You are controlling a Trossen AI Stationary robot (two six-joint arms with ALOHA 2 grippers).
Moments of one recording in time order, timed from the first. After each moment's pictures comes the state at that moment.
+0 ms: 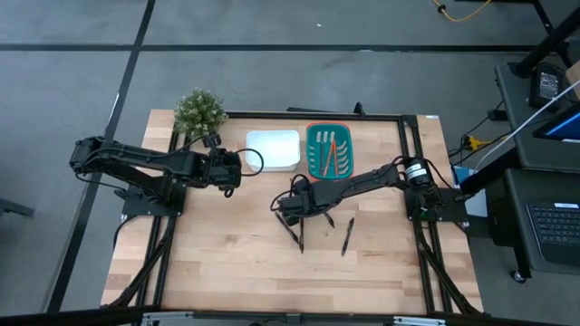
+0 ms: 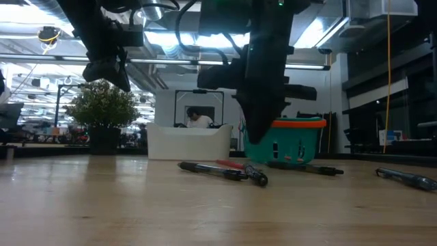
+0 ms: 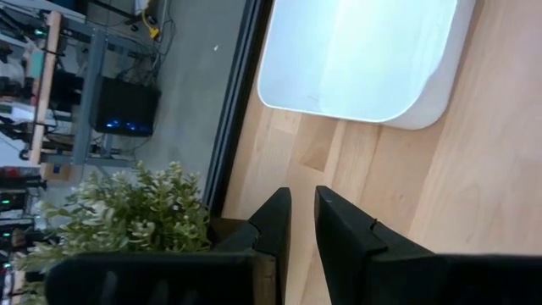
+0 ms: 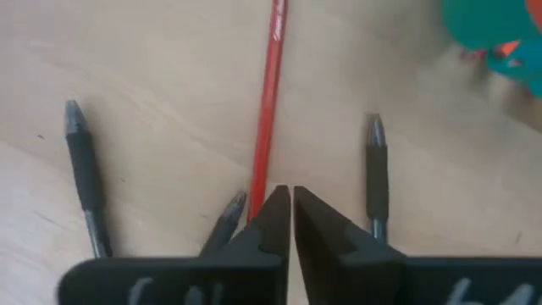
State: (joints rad) left arm -0.03 1.18 0.83 -0.89 -0.83 -0.09; right arm 0.16 2.09 1.60 -0.97 0.25 1.24
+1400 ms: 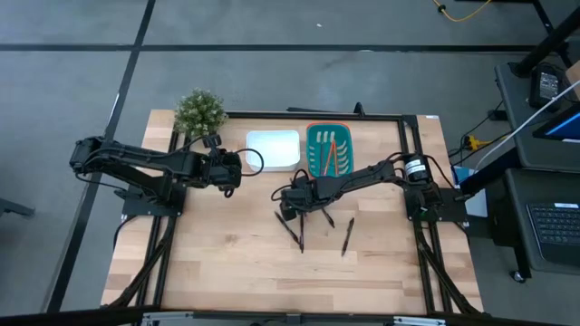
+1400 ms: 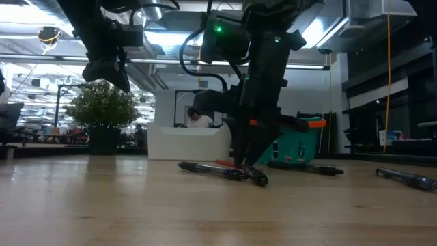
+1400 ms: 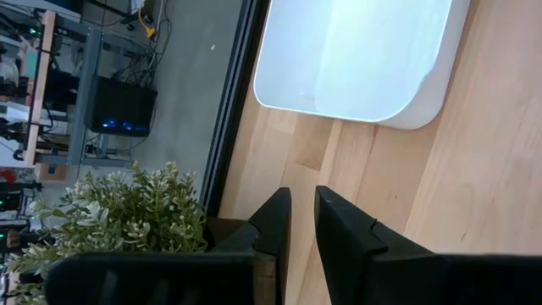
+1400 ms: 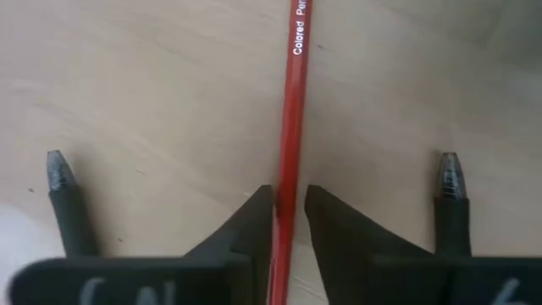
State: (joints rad) left arm -0.03 1.18 0.83 -0.89 -0.82 -0.09; right arm 0.10 2.12 1.42 -0.66 0.15 1.23
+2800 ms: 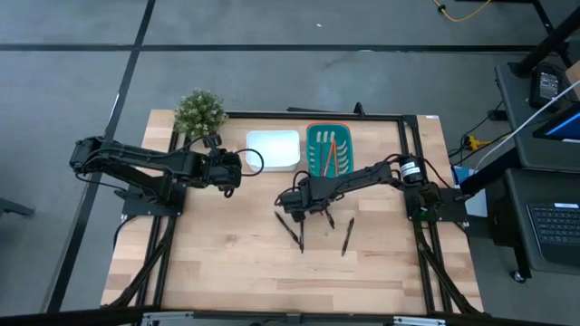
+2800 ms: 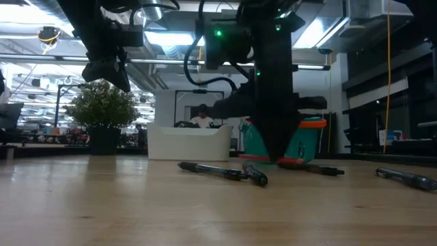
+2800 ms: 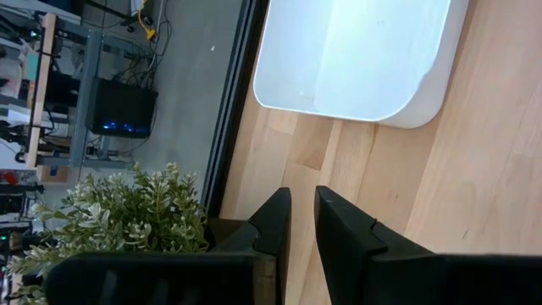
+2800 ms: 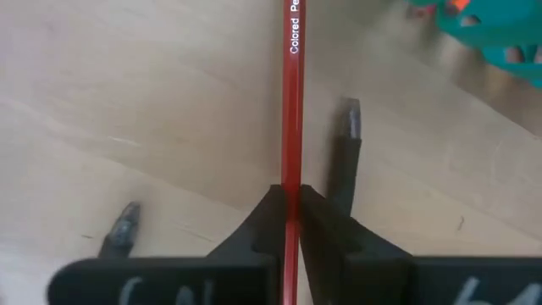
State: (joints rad) left arm -0.03 1.18 0.83 -0.89 -0.82 -0.08; right arm 0.11 2.14 1.57 -1.07 0.18 1.23
